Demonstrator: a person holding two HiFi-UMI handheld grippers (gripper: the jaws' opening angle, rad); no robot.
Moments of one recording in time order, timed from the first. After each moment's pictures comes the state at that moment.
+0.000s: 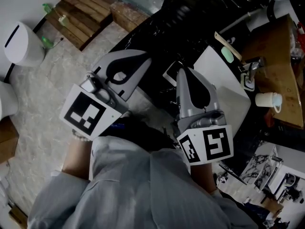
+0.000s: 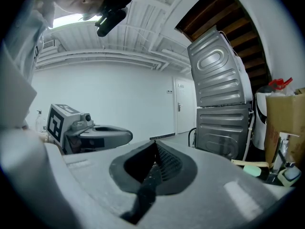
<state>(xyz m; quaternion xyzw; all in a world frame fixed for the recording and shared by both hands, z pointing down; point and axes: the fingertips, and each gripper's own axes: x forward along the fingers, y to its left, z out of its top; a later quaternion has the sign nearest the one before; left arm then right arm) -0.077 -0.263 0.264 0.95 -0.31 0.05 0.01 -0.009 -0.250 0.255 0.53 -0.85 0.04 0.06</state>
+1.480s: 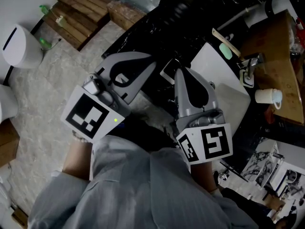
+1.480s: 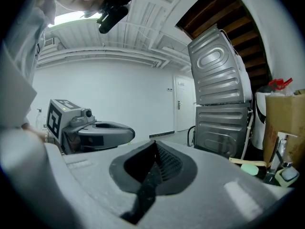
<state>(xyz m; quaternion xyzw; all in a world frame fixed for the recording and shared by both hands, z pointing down) -0.055 -0.253 0.266 0.96 -0.28 0.06 0.01 -0.001 -0.247 0.263 0.52 -0.85 0.04 0.08</state>
